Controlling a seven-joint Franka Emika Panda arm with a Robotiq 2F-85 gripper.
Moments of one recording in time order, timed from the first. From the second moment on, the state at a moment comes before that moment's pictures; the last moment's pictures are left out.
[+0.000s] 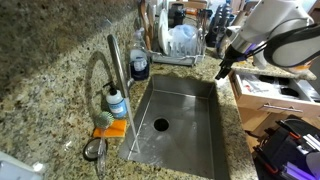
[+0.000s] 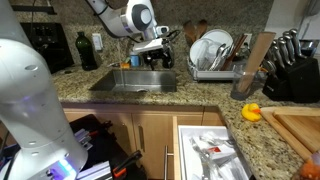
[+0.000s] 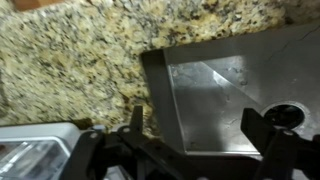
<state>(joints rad) 0.06 -0.09 0.10 -2.52 -0.30 2.73 -0.13</state>
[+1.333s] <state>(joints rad) 0.27 0.13 0.19 -2.38 -1.01 2.69 -0.01</state>
